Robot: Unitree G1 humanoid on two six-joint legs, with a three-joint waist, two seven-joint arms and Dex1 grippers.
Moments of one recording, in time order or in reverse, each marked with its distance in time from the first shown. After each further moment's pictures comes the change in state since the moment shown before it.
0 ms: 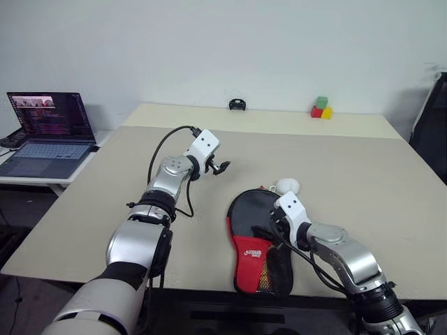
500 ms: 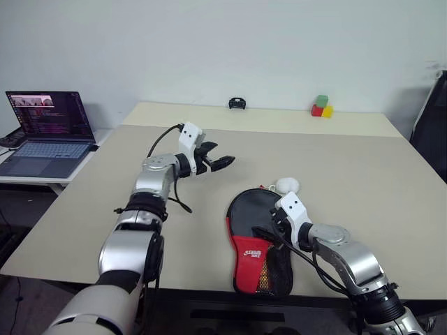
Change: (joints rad) left arm 0.145 0.064 0.103 -0.354 -0.334 0.333 -0.485; right arm 0.014 -0.013 -0.007 0.001 0.002 -0.042 0.030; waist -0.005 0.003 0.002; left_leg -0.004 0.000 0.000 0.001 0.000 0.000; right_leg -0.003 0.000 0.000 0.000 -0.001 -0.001
